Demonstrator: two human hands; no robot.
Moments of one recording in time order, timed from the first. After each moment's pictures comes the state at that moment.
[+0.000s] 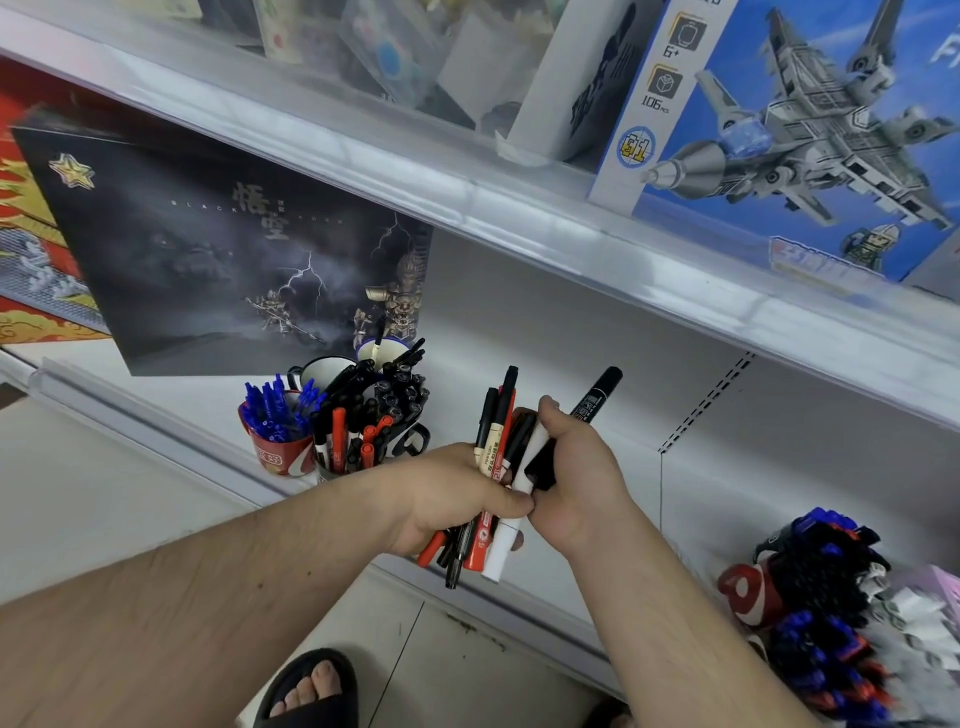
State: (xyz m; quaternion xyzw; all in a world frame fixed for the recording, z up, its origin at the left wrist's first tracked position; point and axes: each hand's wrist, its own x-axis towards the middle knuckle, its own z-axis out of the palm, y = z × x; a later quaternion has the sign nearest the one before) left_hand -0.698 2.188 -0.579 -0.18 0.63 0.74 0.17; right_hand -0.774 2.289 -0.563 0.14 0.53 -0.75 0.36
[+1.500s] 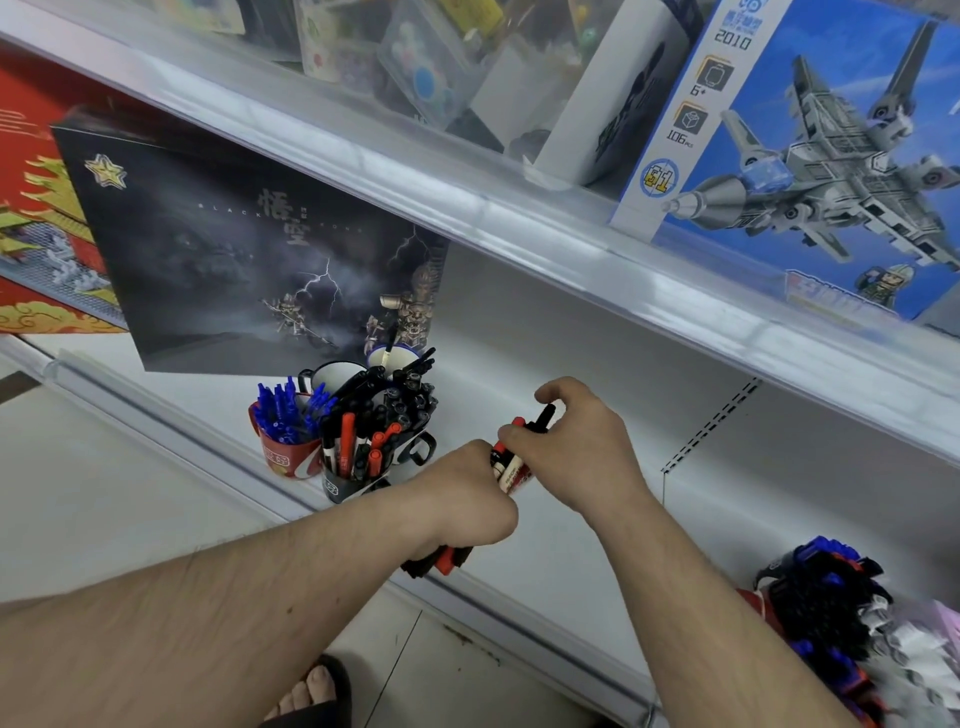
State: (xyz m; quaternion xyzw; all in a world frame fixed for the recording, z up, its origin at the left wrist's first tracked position) left_hand -0.703 2.193 -0.572 -0.24 0.80 0.53 0.13; right_hand -0.780 2.286 -0.535 -0.20 0.91 -0.34 0.10
